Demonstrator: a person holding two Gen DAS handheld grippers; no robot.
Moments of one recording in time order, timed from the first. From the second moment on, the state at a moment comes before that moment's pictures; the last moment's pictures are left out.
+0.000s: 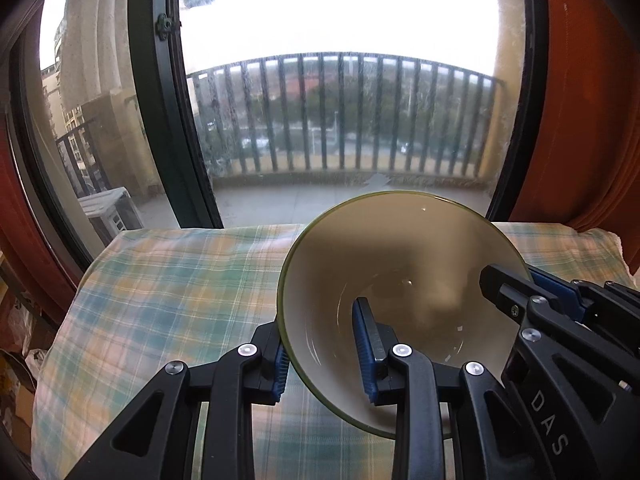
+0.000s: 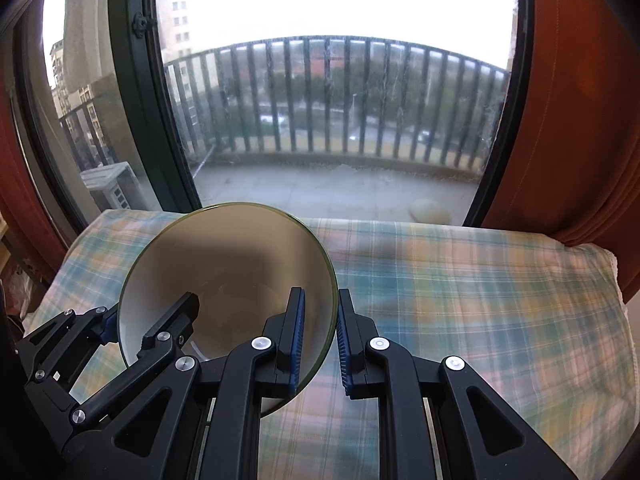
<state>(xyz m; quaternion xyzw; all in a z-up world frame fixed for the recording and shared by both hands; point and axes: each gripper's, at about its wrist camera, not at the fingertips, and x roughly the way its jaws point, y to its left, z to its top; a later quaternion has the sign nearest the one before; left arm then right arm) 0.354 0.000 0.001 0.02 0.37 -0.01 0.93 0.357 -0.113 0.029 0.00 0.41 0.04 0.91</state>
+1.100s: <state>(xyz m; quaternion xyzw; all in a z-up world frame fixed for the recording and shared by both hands) 0.209 -0.013 -0.003 0.04 0.35 -0.03 0.94 0.202 -0.138 0.034 0.01 0.40 0.05 0.92</state>
